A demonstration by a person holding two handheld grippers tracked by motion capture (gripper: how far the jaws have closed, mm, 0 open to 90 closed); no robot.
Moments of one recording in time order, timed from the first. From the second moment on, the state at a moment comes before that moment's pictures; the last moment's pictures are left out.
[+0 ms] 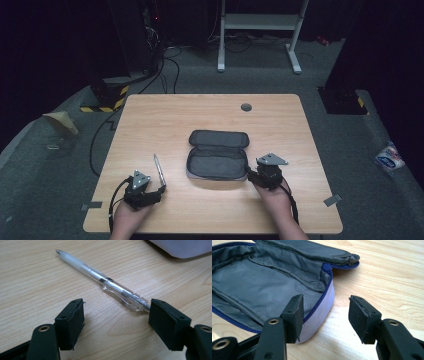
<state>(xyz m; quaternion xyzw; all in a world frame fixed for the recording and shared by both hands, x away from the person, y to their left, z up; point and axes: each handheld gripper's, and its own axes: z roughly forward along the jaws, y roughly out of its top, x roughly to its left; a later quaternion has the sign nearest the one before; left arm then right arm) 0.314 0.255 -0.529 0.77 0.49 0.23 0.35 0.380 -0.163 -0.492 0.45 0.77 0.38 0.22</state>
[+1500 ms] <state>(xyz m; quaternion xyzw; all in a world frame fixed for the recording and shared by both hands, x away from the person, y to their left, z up) 0.315 0.255 -0.529 0.77 0.49 0.23 0.35 0.353 -0.175 -0.486 0.42 0.78 0.42 0.20</state>
